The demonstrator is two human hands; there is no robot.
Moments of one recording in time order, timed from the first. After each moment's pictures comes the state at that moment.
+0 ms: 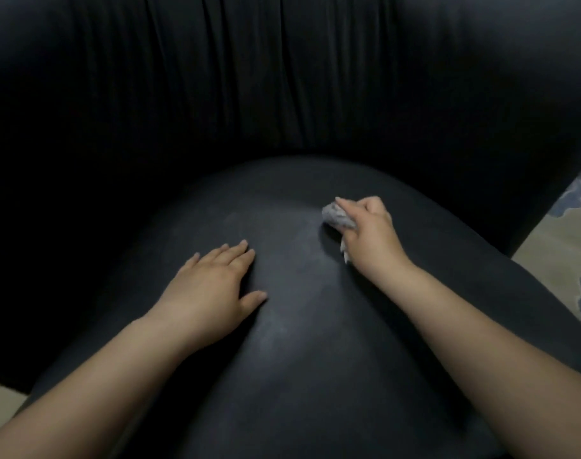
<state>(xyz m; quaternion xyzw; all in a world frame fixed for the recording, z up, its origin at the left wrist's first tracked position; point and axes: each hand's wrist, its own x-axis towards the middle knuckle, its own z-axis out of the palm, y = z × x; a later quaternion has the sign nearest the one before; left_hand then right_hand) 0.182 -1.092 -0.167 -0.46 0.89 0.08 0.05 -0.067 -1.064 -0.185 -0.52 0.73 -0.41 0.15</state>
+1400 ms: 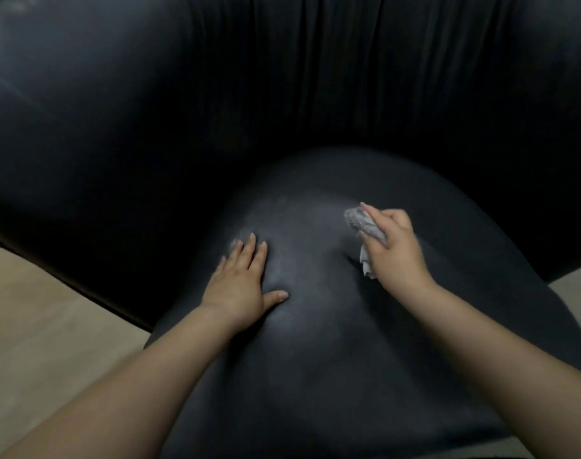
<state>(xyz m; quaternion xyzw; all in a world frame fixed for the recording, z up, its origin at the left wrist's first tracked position) 0.242 -1.097 -0.174 -0.55 0.81 0.19 0.10 -0.008 -1.065 -0.144 -0.51 0.70 -0.41 0.29</state>
